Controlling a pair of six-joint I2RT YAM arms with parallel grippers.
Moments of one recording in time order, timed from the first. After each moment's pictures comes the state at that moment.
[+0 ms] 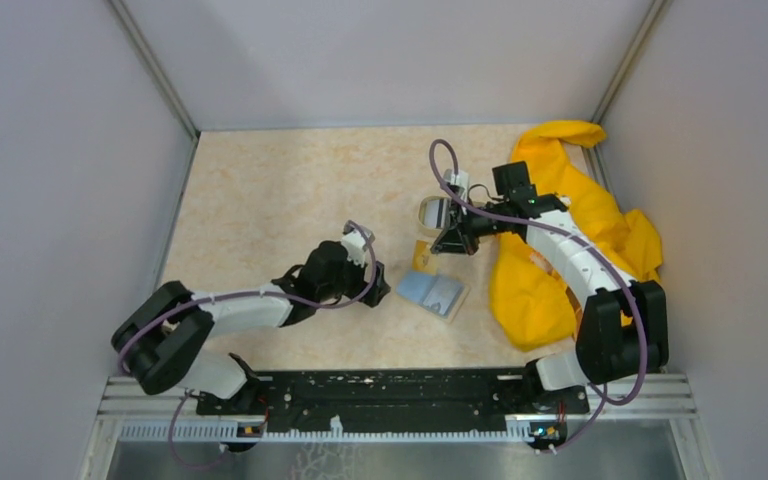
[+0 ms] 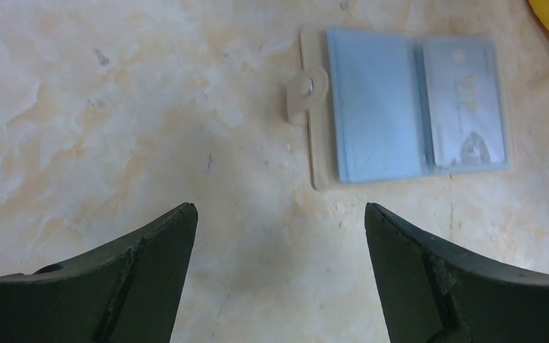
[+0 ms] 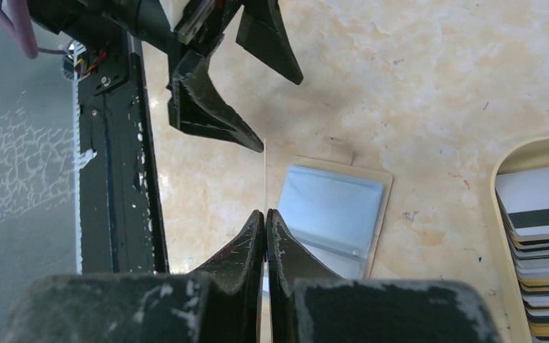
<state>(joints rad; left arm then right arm) -0.80 1.39 0.50 0.34 0.03 -0.27 0.26 1.42 1.07 -0.62 -1.04 -0.52</state>
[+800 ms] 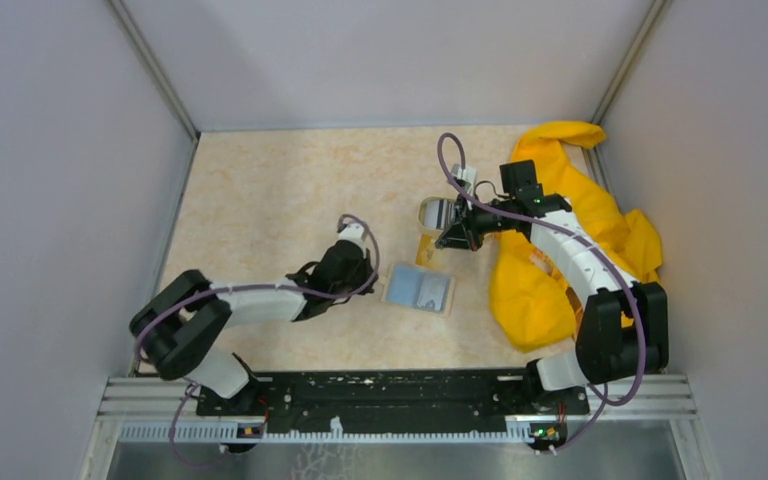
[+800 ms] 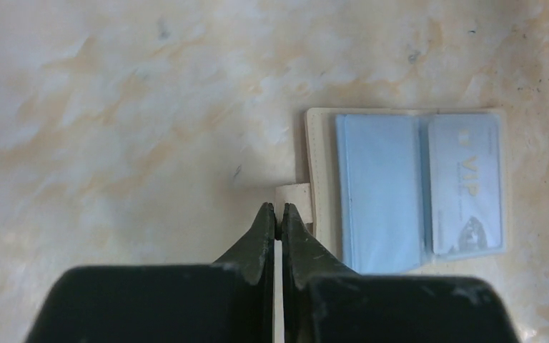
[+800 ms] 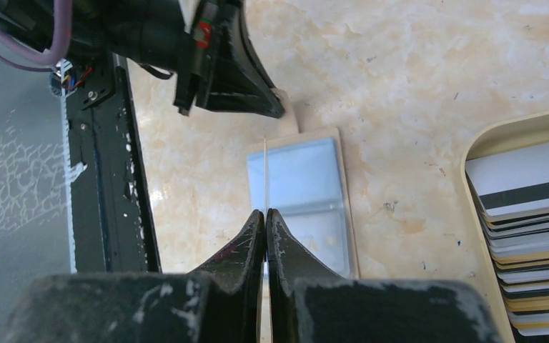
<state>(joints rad) -0.83 1.58 0.66 0.29 -0.20 -0.52 0.21 1.42 1.07 -0.58 -1.03 -0.46</state>
